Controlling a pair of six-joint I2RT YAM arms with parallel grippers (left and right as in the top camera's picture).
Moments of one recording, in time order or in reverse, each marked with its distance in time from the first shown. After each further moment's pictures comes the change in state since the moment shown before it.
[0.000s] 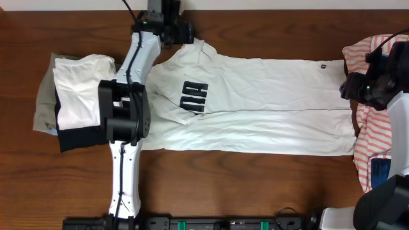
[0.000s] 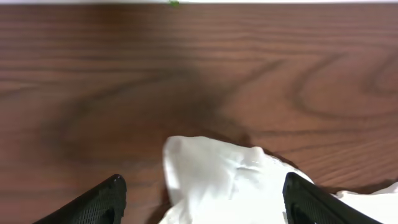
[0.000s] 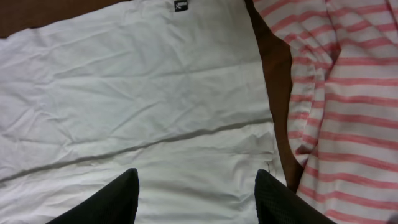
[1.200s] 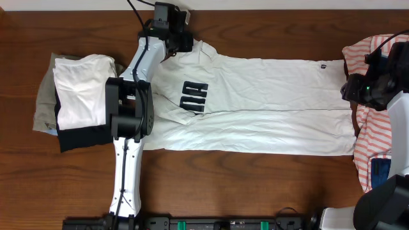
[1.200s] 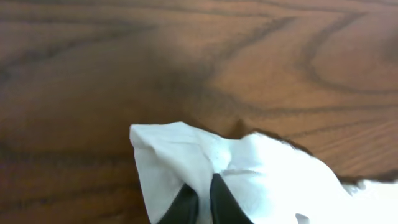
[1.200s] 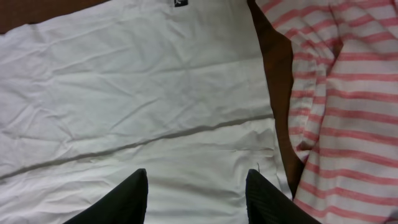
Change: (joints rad) left arm 0.000 0.064 0.000 -0.015 0.074 0.003; right arm 0.000 0.000 0.000 -0.007 0.000 0.000
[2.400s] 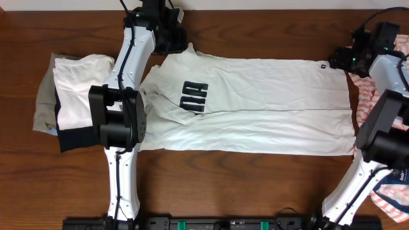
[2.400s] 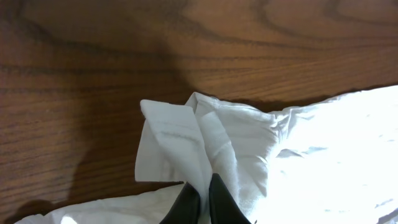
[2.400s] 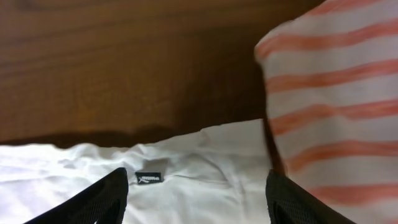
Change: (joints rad) left arm 0.014 -0.177 0.004 -0.346 0.026 0.000; right arm 0.000 0.659 0.349 0.394 -0.119 -0.043
